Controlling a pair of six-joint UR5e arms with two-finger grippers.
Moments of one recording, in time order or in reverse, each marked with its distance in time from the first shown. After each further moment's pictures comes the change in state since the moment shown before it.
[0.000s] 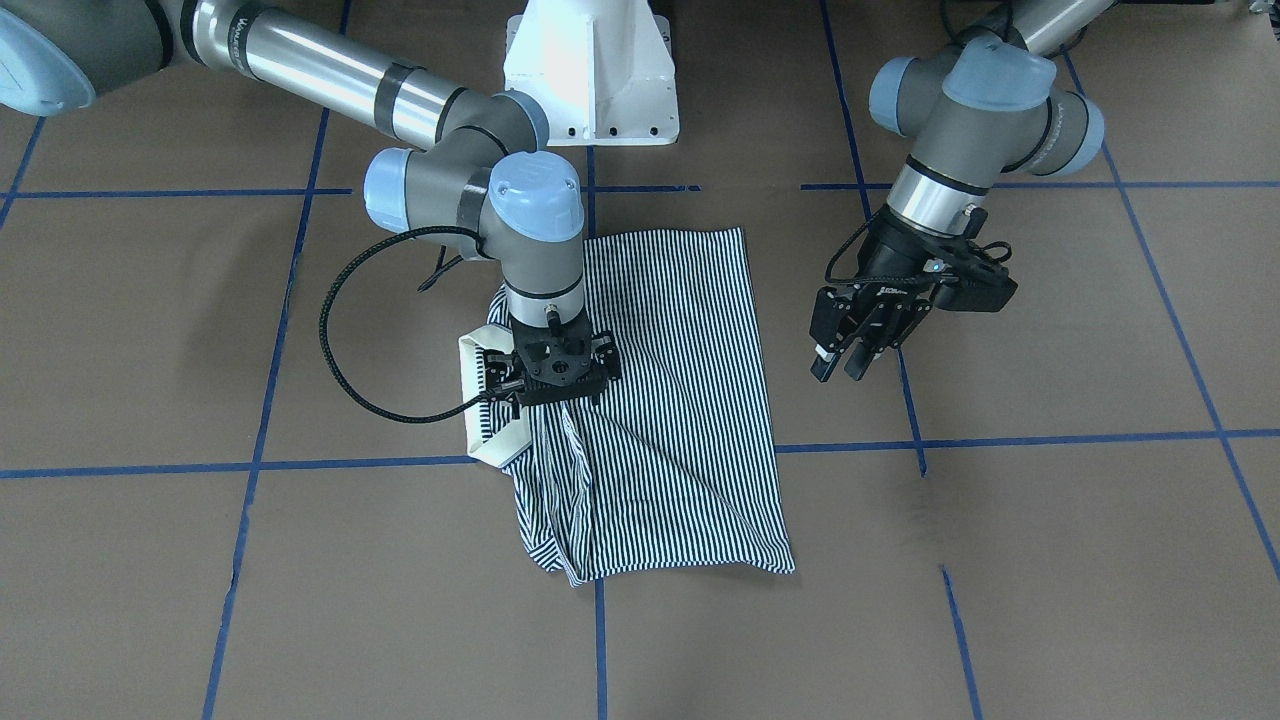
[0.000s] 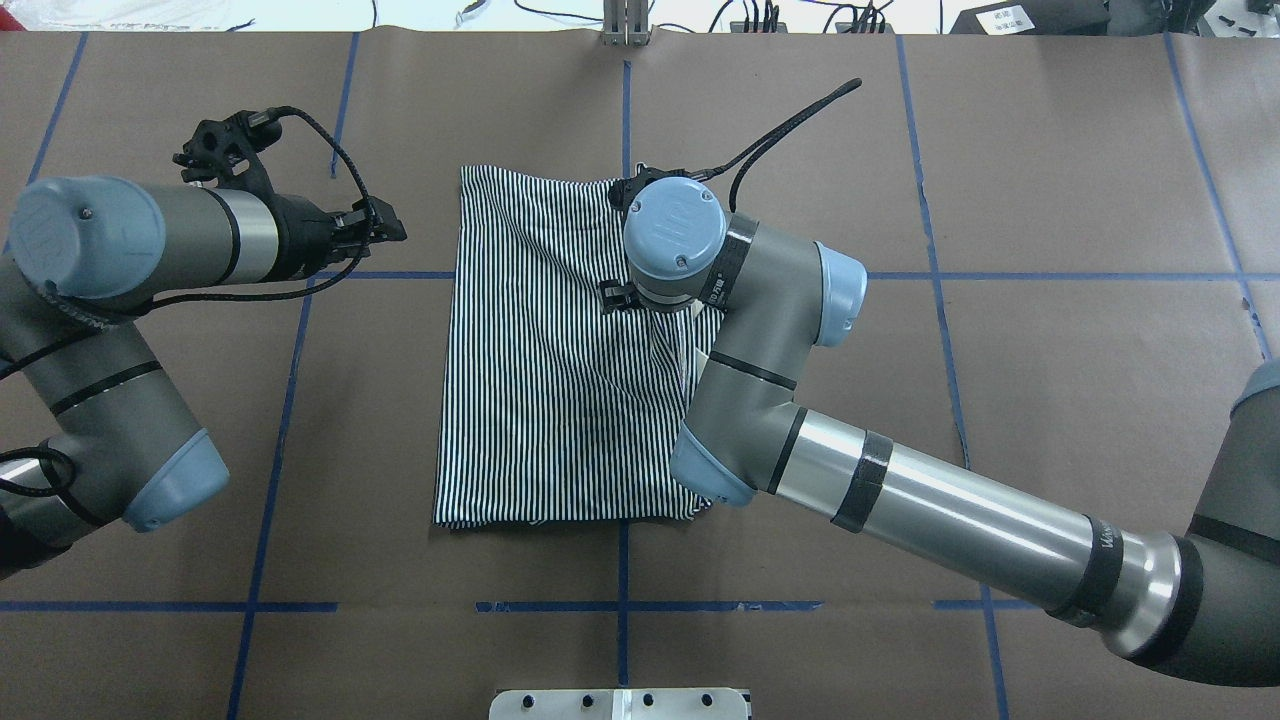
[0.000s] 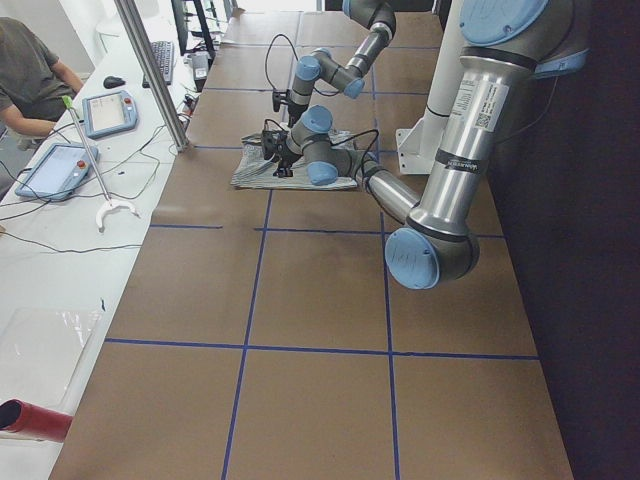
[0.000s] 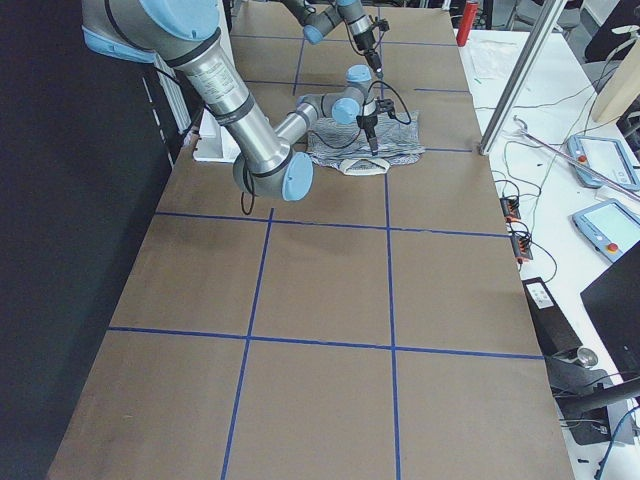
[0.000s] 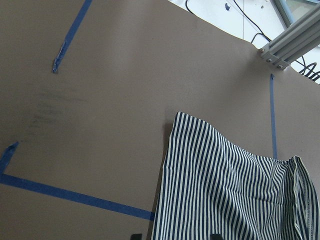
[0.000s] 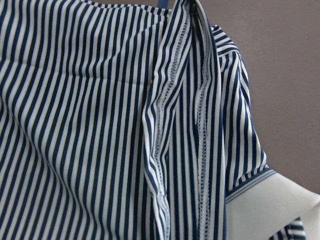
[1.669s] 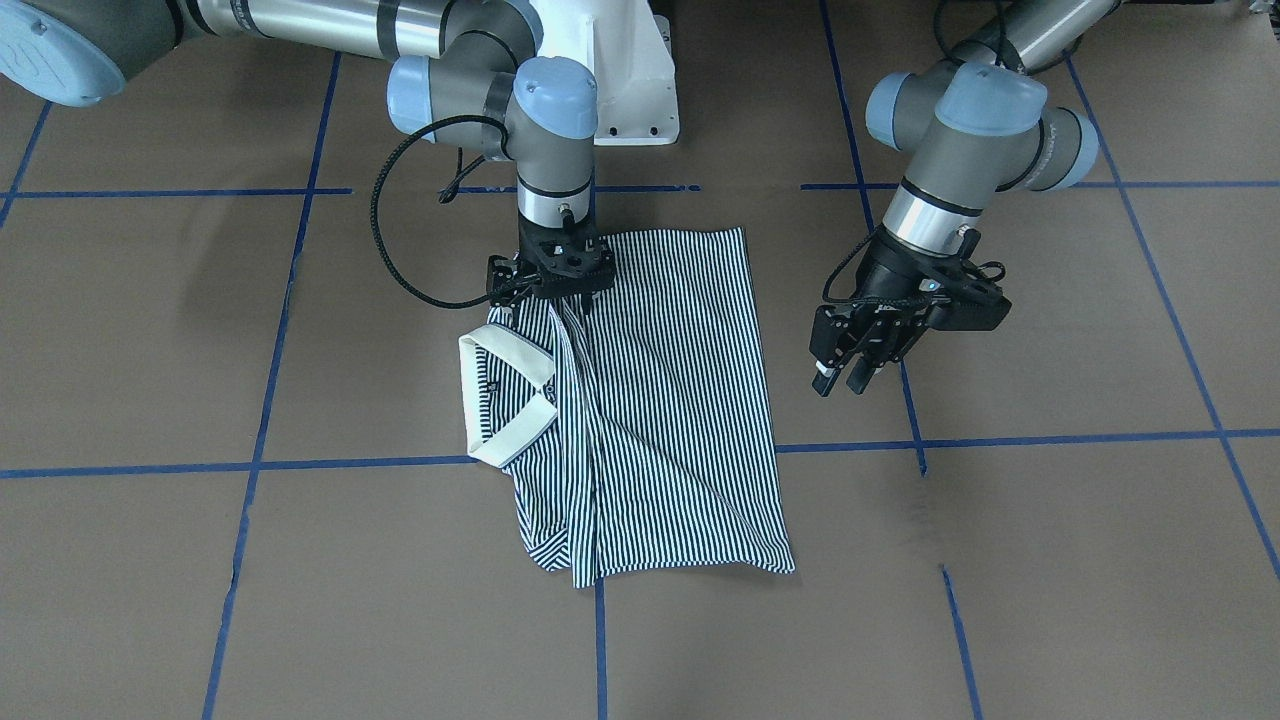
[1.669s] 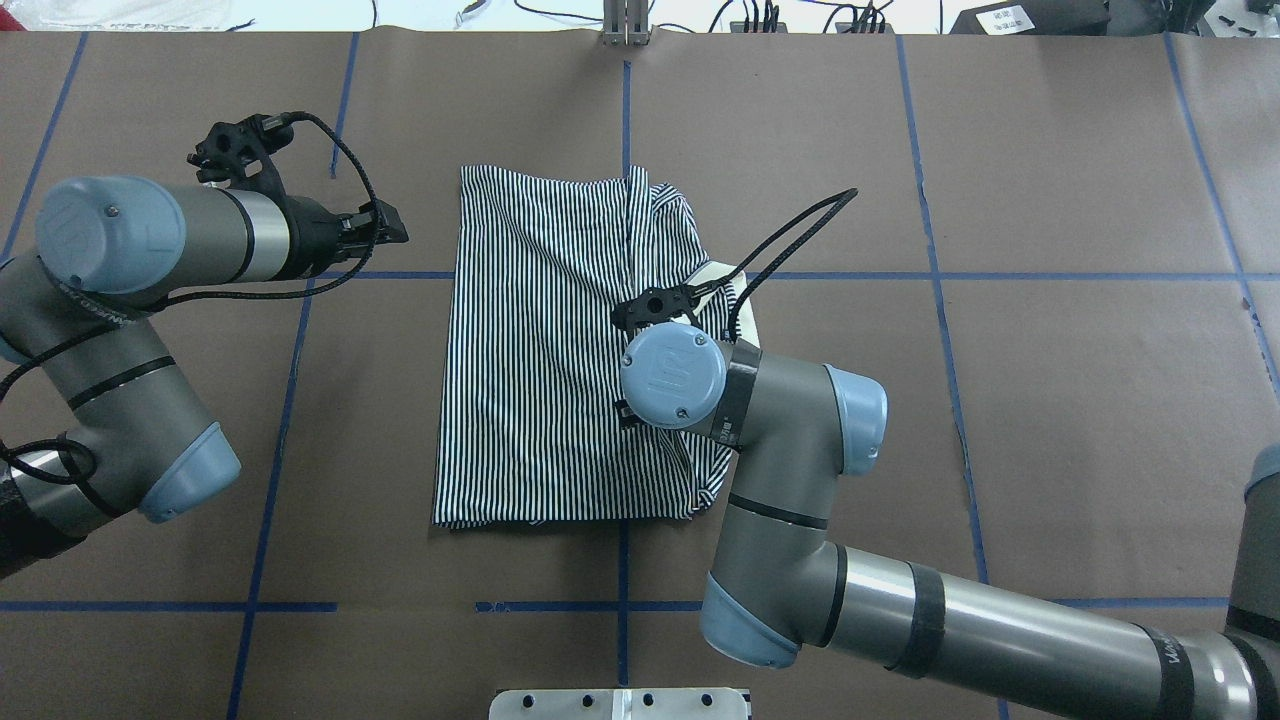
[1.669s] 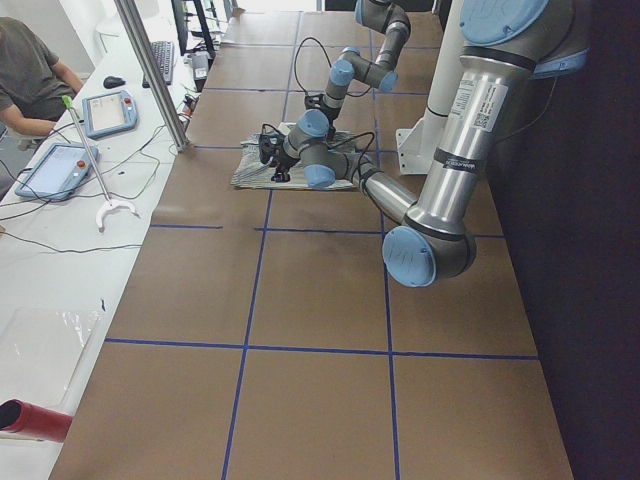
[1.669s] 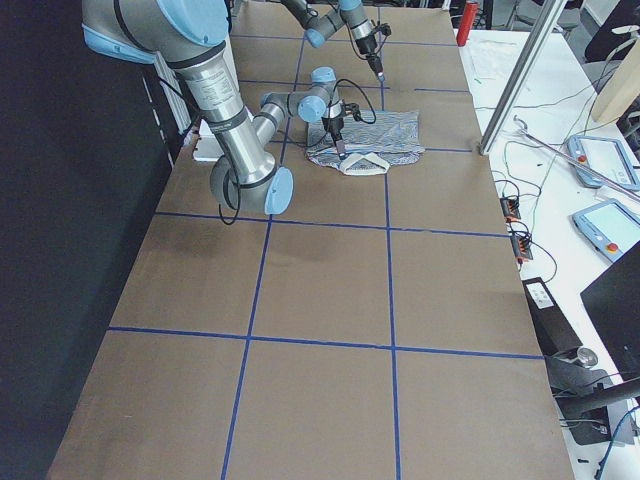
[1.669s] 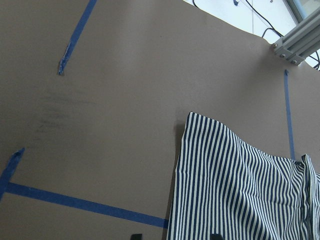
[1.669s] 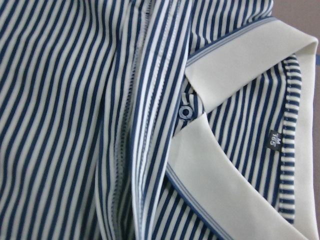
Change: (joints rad) left arm 0.000 -0.018 0.047 -0.003 0.002 0.029; right arm -0.159 -0.163 0.284 -0.220 -0.101 0.006
